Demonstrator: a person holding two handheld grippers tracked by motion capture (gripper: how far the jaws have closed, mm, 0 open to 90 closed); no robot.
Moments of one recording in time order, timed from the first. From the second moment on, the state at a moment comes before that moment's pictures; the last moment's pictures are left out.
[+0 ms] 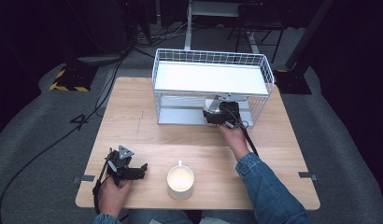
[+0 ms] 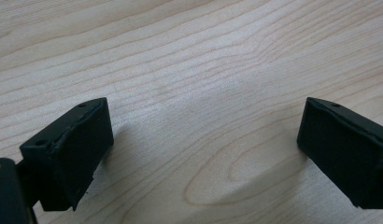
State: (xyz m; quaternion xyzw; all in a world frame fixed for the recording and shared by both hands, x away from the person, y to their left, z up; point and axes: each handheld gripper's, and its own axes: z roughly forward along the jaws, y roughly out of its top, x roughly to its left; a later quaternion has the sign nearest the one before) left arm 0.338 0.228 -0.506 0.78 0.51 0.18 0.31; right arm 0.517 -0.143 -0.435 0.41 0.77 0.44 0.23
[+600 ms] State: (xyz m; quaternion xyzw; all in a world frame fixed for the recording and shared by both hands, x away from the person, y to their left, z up) left arm 0.338 0.228 -0.506 0.78 0.51 0.18 0.31; right arm 0.523 -0.143 -0.444 0.41 0.77 0.43 0.25
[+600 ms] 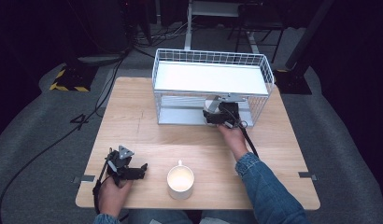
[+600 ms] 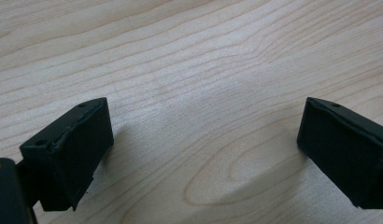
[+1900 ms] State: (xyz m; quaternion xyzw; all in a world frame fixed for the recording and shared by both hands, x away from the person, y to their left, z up) left arm 0.338 0.228 -0.506 0.78 0.51 0.18 0.31; right arm 0.516 -0.153 -0.447 0.39 0.77 0.44 0.27
